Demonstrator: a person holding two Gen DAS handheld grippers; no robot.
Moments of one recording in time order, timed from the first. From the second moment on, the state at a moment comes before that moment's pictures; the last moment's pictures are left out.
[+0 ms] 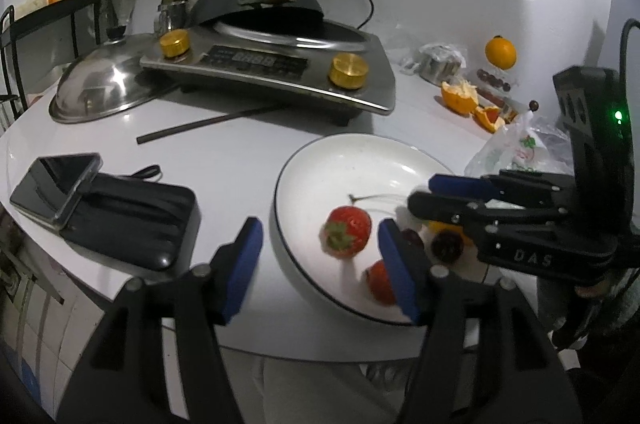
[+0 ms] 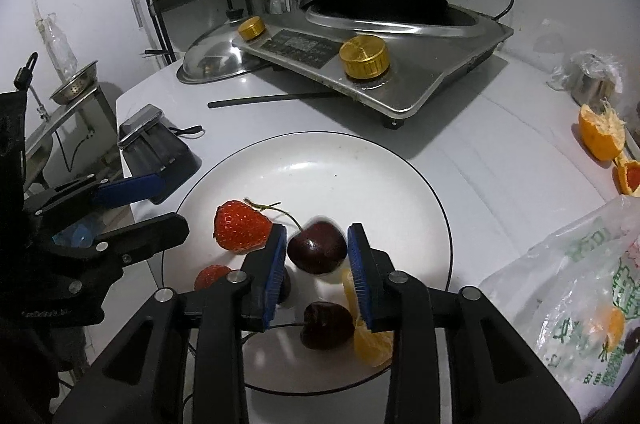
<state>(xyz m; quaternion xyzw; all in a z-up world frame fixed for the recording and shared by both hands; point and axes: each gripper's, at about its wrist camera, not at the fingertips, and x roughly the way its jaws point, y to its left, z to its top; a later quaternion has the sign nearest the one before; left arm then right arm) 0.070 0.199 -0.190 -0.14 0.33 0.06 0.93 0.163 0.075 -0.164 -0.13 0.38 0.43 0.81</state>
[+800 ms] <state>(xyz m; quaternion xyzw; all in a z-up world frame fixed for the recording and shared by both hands) 0.069 0.130 -0.165 -0.10 0.33 0.02 0.94 0.136 -0.018 -0.120 -0.10 0.33 0.39 0.86</state>
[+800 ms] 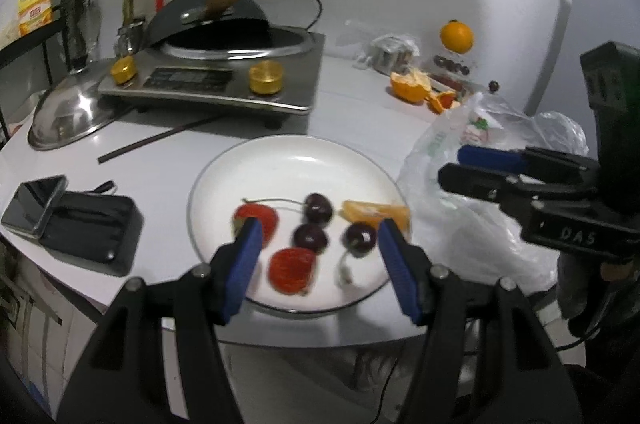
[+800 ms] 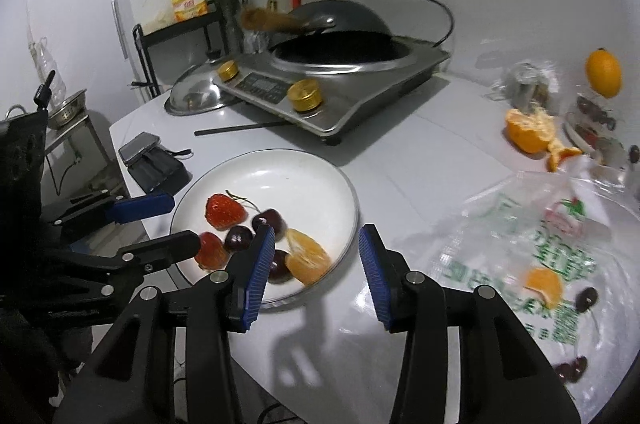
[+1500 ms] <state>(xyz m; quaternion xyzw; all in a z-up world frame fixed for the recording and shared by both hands) 0.095 0.016 -0.142 -0.03 0.35 -0.02 0.94 0.130 -0.157 -0.118 -0.05 0.30 0.36 0.88</state>
